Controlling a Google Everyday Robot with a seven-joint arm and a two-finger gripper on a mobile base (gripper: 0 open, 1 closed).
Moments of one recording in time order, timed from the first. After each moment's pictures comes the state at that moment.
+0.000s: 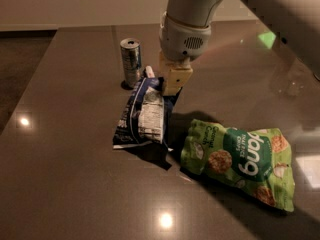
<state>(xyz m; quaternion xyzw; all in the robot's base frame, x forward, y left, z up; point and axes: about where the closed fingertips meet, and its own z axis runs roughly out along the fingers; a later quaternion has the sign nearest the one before) 0.505 -0.024 0.925 -0.80 0.60 0.08 0.07</state>
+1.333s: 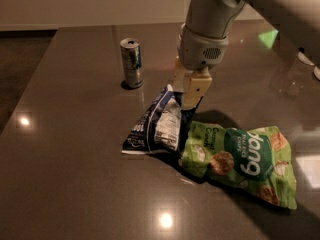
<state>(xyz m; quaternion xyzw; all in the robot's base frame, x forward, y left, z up) 0.507 -0.063 0.904 -0.79 0.60 0.08 0.06</state>
